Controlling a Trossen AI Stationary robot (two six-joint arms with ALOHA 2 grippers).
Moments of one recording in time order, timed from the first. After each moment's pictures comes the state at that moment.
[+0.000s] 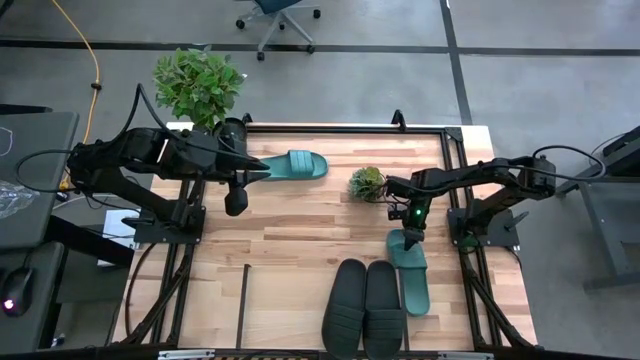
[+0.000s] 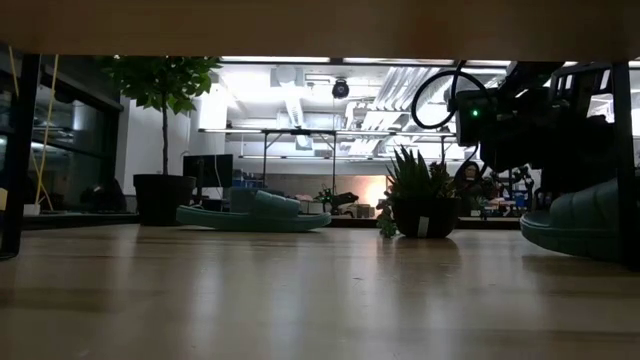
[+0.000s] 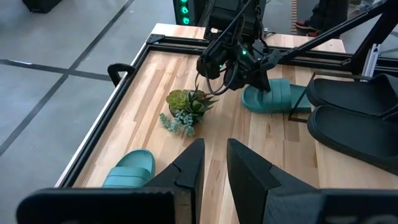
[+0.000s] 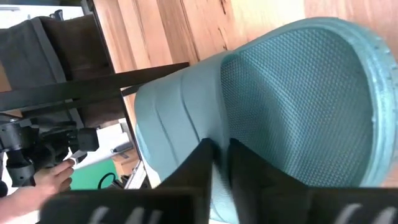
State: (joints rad) left arm -0.03 1.20 1.65 -1.05 -0.33 -0.16; right arm -0.28 1.45 0.58 -0.71 -0.88 0.03
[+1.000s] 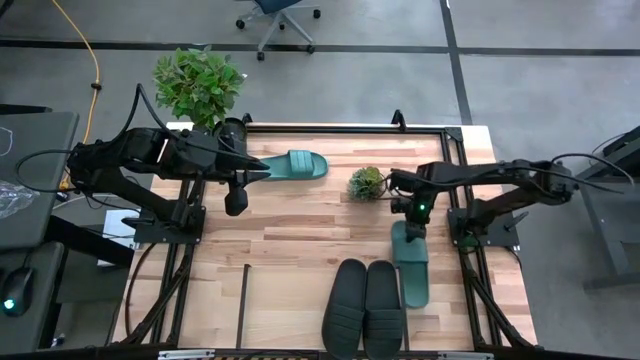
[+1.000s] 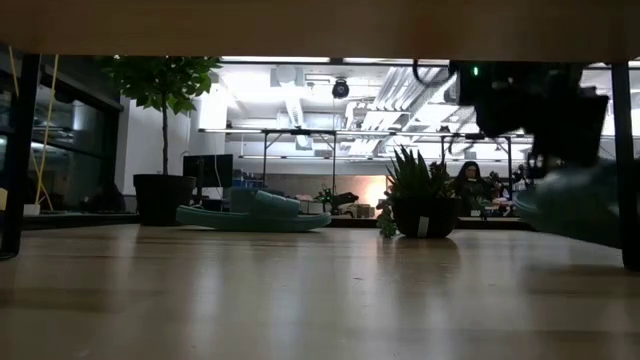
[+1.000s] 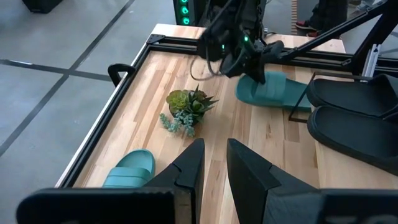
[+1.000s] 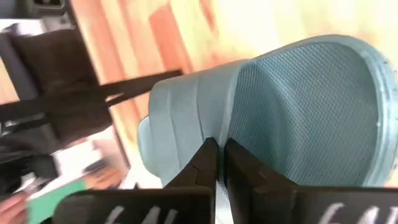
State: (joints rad) left arm -0.03 1.20 1.65 -1.05 -0.33 -0.16; right arm -0.28 1.29 0.69 -0.90 -0.71 0.10
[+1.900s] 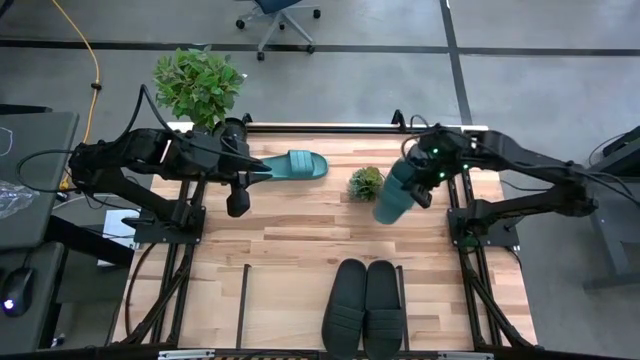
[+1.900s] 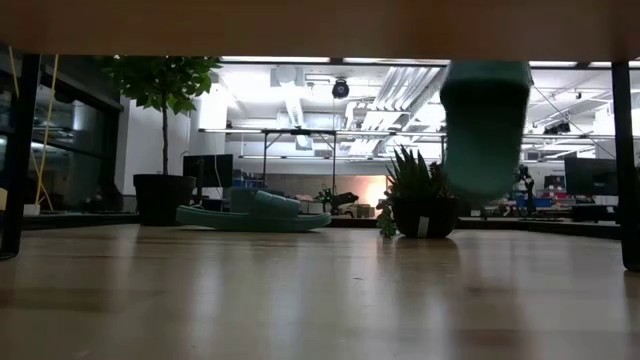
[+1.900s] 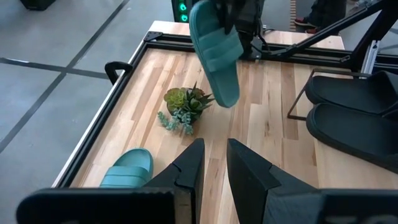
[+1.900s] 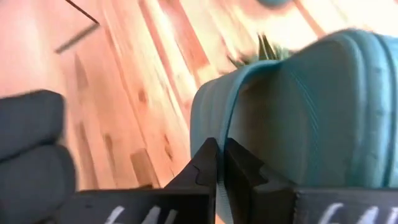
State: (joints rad) left arm -0.03 1.22 1.65 -1.05 -0.32 -0.16; right arm -0.28 1.04 1.20 -1.12 -0.21 0.25
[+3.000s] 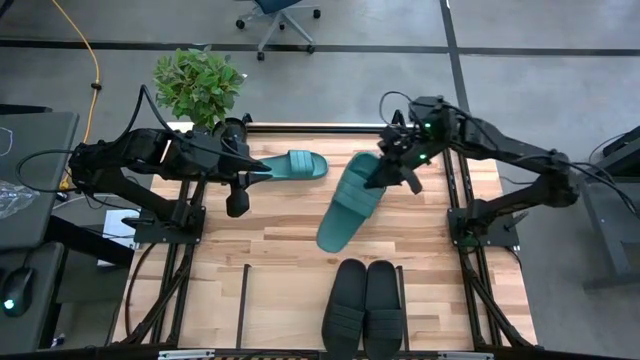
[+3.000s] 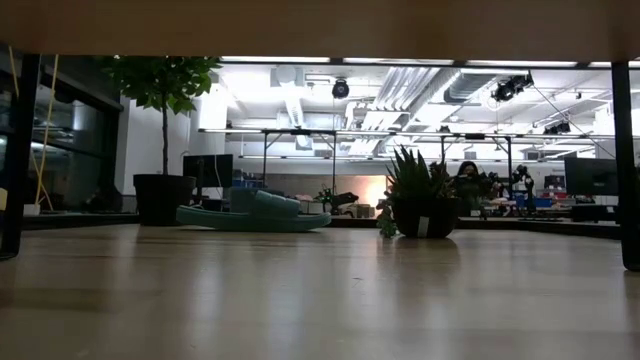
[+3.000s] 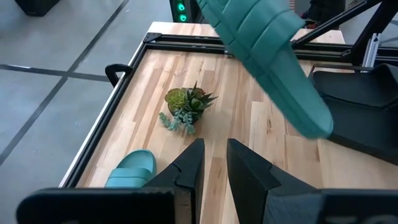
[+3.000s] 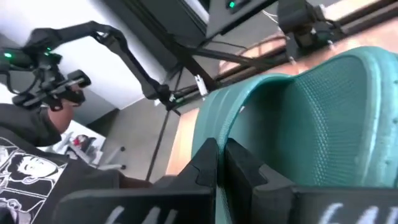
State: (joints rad) left arm -0.03 1.22 1.65 -1.05 -0.32 -0.13; right arm -0.27 1.26 1.42 -0.59 -0.75 0.40
